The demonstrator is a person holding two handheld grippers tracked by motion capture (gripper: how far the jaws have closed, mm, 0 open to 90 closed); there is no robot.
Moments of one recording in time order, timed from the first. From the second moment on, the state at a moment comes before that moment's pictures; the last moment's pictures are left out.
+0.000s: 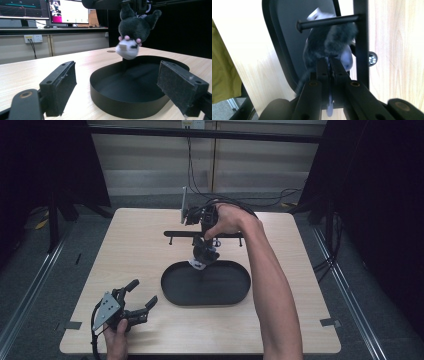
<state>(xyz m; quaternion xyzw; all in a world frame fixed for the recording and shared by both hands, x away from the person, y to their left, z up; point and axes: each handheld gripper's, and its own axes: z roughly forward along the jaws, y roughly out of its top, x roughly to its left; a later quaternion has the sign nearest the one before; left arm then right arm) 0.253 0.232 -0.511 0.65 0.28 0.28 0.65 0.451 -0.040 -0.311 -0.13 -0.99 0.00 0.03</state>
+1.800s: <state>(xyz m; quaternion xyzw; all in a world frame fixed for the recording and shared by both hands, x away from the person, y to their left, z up) 0.252 0.232 -0.511 0.65 0.28 0.28 0.64 0.382 -0.091 -0.289 -0.21 -0.95 -0.22 -0.01</state>
